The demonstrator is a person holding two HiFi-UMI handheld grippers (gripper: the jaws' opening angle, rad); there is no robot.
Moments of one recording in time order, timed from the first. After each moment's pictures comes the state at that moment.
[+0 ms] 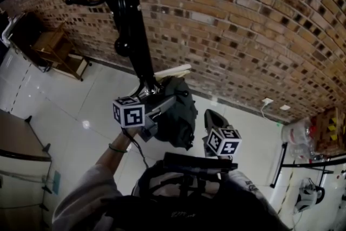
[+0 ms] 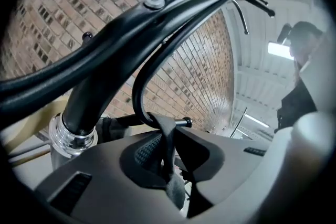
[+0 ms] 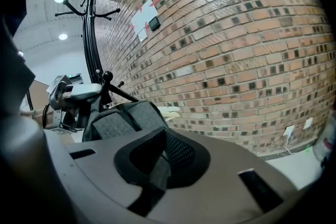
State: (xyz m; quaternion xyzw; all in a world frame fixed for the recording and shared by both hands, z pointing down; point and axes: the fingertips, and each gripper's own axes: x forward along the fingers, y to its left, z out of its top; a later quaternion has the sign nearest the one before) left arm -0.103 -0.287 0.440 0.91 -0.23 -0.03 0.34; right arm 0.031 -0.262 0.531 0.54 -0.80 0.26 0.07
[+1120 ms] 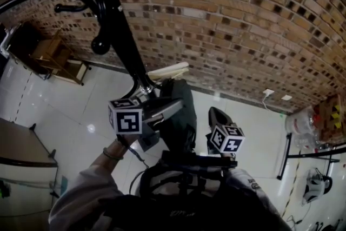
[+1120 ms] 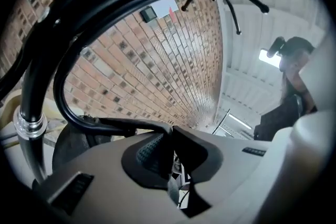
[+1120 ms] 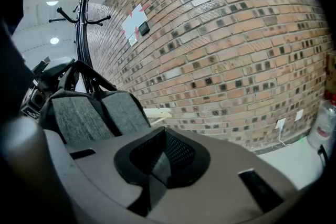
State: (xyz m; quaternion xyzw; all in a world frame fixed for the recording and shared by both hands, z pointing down) left arm -0.058 -0.233 0.373 0.92 -0.15 -0.03 0.37; right arm 0.063 -0.250 0.538 0.57 -0.77 0.28 0.05
